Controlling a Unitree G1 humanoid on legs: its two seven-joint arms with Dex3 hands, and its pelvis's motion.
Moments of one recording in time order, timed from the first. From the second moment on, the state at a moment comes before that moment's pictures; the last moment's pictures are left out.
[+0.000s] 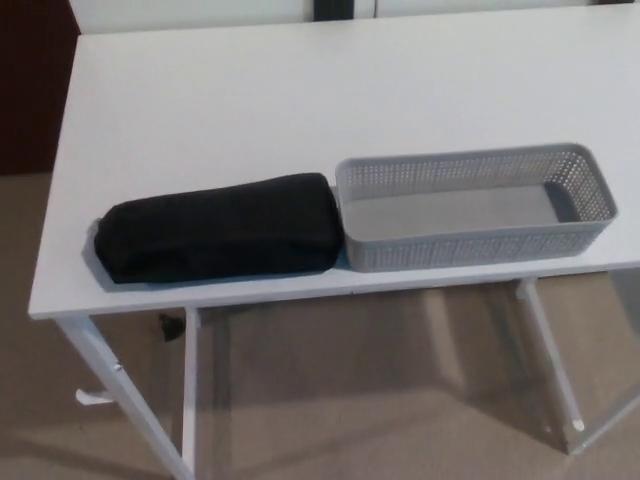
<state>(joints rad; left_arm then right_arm) 0.17 0.52 0.10 1.14 -0.01 -0.33 -0.32 0.22 -0.39 -0.07 1.05 -0.07 -0.33 0.05</state>
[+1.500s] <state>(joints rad) 0.50 0.58 0.19 0.14 -0.21 -0.34 -0.46 0.19 -0.39 -0.05 1.06 -0.08 -0.32 0.04</state>
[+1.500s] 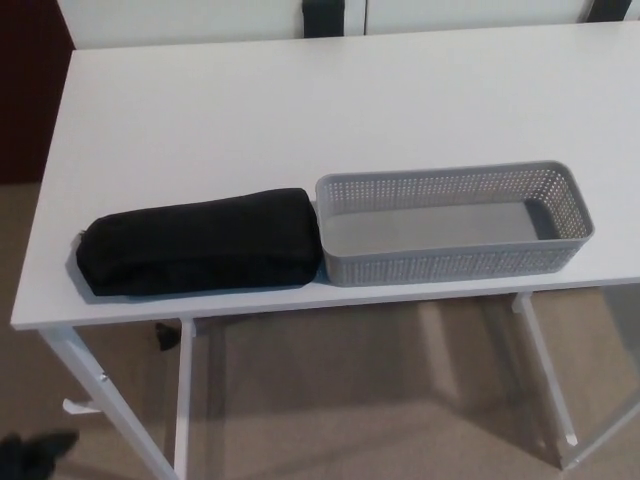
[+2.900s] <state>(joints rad) -0.60 0.85 -0.34 -0.12 -0.16 0.08 -0.50 0.15 -0.39 -0.07 1.06 -0.08 -0.32 0.04</state>
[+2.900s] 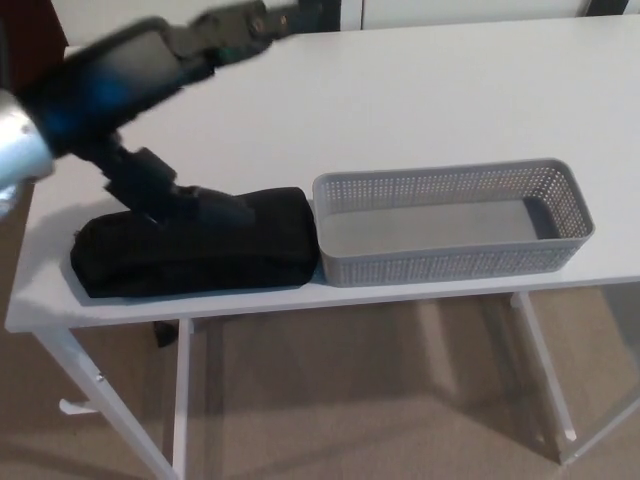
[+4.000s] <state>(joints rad) -0.69 0.69 -0.66 0.14 0.33 0.47 -0.50 0.15 -0.39 -0.09 1.06 -0.08 -0.29 0.02</state>
